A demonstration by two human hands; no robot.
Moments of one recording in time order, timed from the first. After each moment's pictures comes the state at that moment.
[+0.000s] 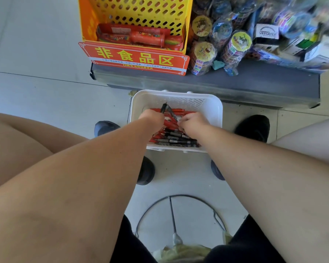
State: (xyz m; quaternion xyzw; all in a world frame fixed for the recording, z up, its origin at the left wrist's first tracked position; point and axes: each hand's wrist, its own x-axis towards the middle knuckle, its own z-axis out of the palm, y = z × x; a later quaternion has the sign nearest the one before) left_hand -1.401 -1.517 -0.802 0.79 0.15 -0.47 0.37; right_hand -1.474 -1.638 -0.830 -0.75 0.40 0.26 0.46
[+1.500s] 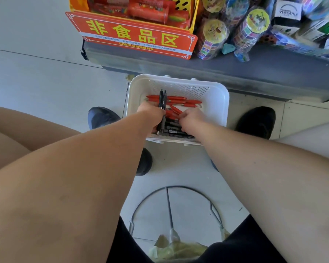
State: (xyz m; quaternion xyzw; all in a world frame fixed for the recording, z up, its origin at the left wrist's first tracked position) left_hand -1.407 -1.509 -0.836 0.78 0.20 -0.44 0.39; right_hand -1.478 -1.630 -0.884 -0.76 0.42 0.29 0.40
